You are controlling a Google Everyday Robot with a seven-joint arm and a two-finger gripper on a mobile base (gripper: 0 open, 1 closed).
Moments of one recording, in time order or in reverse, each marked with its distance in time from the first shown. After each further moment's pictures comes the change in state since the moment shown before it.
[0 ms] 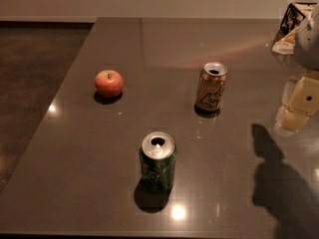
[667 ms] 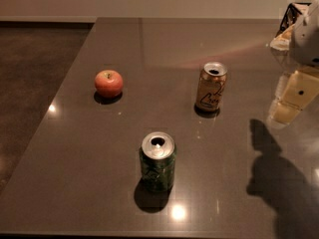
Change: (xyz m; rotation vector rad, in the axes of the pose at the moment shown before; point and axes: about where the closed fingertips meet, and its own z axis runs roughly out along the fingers) arm -0.006 -0.014 0.006 0.019 -0.030 0.025
